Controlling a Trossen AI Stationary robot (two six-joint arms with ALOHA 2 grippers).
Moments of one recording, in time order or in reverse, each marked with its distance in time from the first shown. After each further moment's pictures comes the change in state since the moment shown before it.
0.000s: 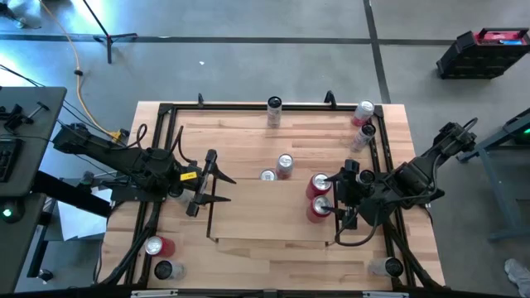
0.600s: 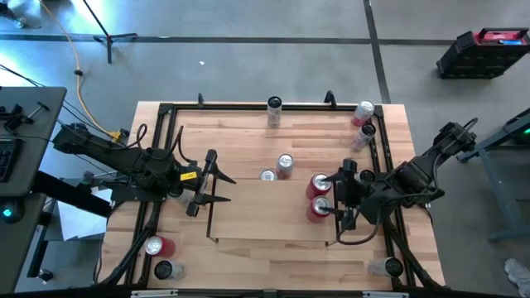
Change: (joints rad) left arm 0.000 0.000 0.000 0.000 0.000 0.000; right arm 0.003 -0.004 0.000 0.075 0.000 -0.069
